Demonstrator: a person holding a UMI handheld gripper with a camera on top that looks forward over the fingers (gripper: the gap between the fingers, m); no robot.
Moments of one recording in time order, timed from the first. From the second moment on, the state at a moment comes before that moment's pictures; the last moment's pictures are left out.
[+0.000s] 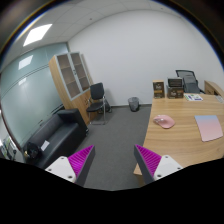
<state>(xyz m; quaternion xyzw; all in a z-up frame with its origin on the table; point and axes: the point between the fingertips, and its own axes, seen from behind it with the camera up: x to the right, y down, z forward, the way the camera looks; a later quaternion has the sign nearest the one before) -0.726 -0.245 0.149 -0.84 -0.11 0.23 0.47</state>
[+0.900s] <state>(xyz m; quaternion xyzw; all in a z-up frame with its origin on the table) -0.589 0.044 0.038 -0.86 -0.11 0.10 0.49</state>
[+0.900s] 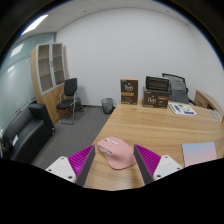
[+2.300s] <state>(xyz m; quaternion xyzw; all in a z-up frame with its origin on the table) -0.497 0.141 0.143 -0.85 -0.01 -0.02 0.53</state>
